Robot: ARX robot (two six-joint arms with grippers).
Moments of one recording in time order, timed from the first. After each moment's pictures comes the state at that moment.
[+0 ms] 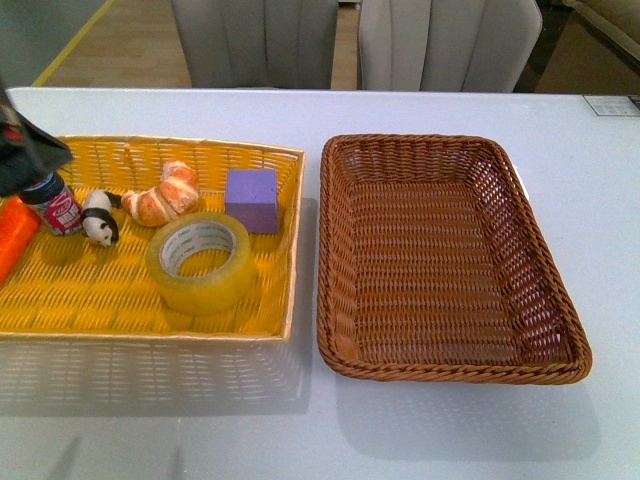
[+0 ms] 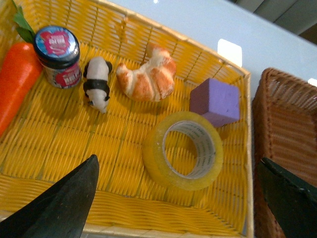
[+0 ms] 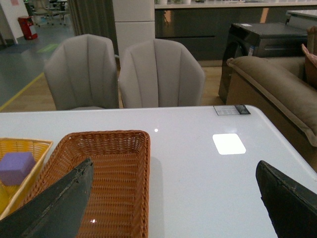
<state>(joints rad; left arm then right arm) -0.05 1.59 0.51 0.49 0.12 -0.40 0.00 0.01 0.02 0.00 0.00 0.00</state>
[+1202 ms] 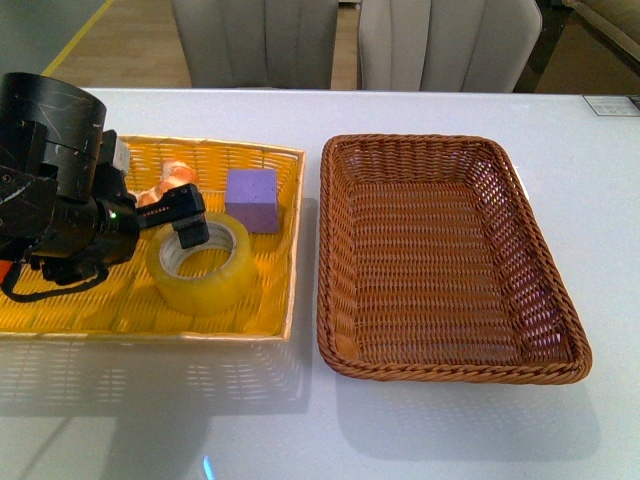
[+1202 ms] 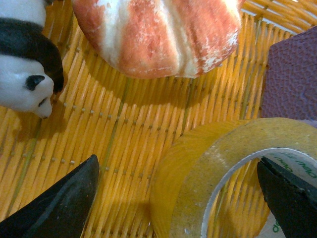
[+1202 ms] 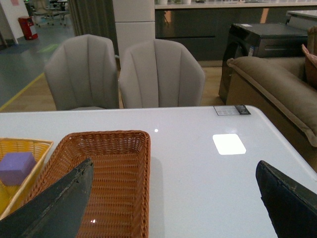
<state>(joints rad) -0.14 2.33 1.04 0.40 0.03 -0.42 0.00 0.01 0.02 0.00 0.00 0.00</state>
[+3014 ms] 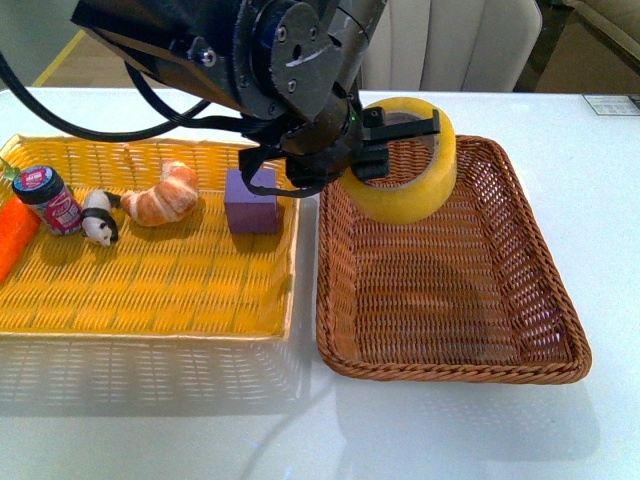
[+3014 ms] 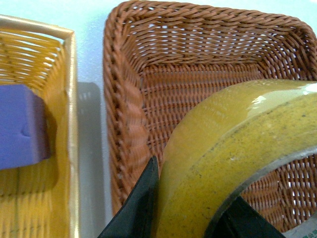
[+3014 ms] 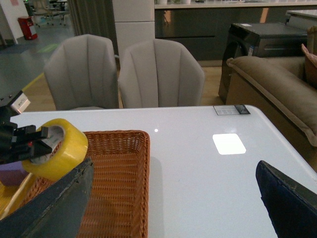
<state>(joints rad) -0.54 2.32 1.47 0.09 -0.03 -0.50 0.00 0.01 0.02 0.00 0.00 0.00</state>
